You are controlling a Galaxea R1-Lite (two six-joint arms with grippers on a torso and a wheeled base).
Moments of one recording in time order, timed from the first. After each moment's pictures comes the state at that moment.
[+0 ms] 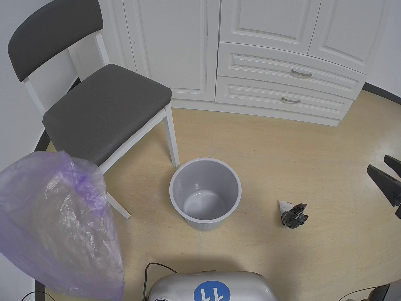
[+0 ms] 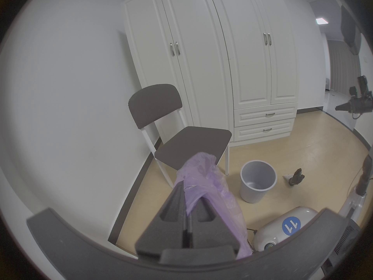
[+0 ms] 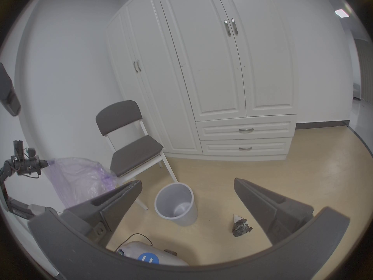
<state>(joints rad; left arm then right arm) -0.07 0.42 -0.69 0.36 0.13 0.20 0.70 0.81 -0.52 -0.28 -0.36 0.13</state>
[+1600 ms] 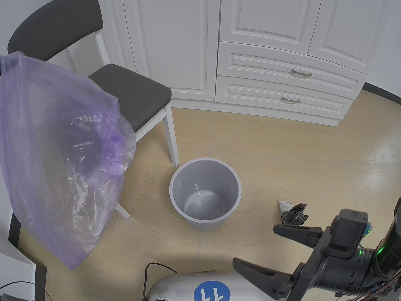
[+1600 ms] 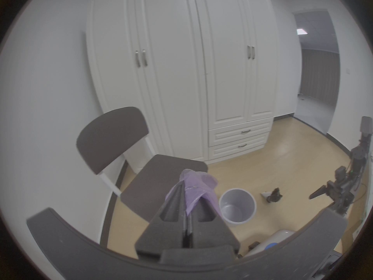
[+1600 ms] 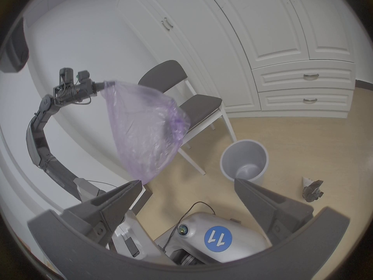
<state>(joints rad) -0.27 1.09 -1.47 0.47 0.08 0.22 1.20 1.33 -0.48 -0.62 -0.38 0.42</state>
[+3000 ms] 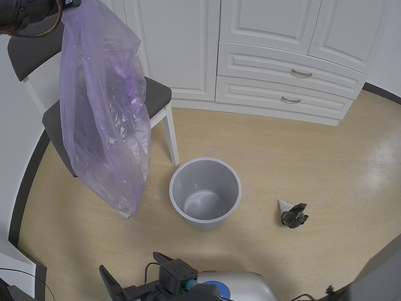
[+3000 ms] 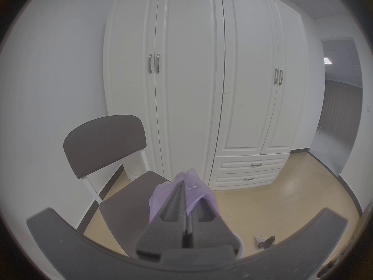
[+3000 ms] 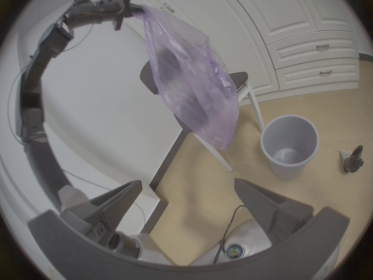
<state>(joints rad) -0.60 1.51 -1.92 0.38 0.49 0.03 1.39 2.02 -0.86 -0.95 -0.54 0.57</state>
